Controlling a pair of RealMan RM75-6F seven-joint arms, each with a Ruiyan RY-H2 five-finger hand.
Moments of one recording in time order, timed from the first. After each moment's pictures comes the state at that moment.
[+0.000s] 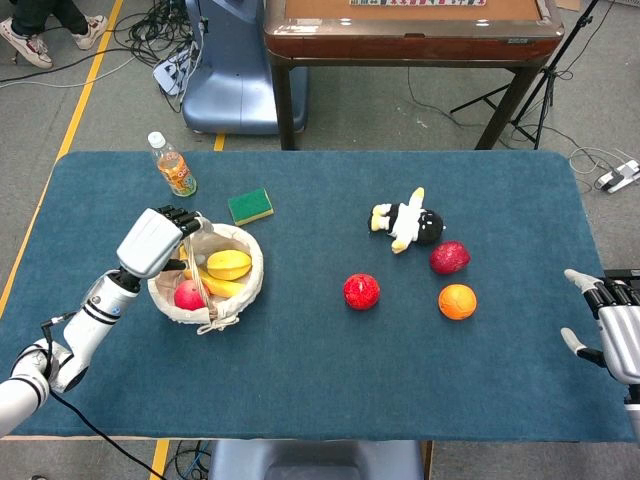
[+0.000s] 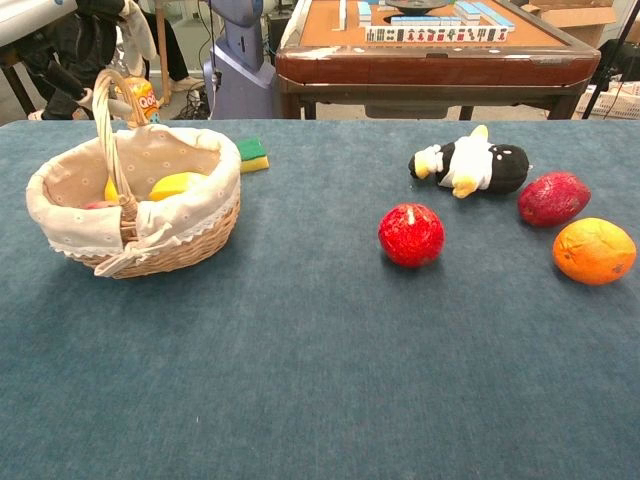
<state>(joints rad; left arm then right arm) -0.76 -1.51 -0.15 -0.83 1.70 1.38 -0.37 0.10 -0.92 0.09 -1.77 -1.44 1.44 -0.06</state>
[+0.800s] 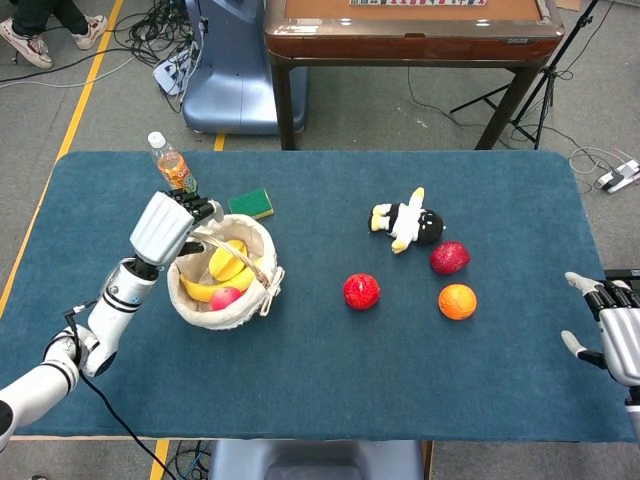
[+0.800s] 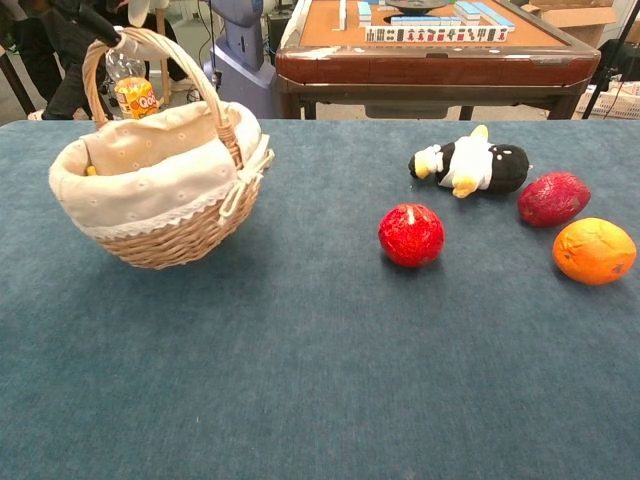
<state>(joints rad) -0.85 -1.58 -0.21 -0.81 1.64 1.48 -0.31 0.09 -0.93 0.08 -1.75 -1.45 1.44 -0.04</state>
